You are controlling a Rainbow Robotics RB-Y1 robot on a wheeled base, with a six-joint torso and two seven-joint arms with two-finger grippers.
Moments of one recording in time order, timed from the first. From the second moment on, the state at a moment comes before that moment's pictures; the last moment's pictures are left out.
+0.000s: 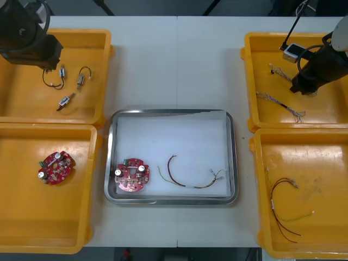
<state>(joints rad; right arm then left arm) -1.14 -0.78 0.67 -0.58 -1.15 1.03 2.42 -1.04 1.03 -0.54 -1.40 1.05 1.52 -1.14</state>
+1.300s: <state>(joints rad) -1.13 -0.80 0.71 -0.67 -1.16 1.05 2.43 -0.89 0.79 -0.71 -1.83 0.82 1.62 -0.51</state>
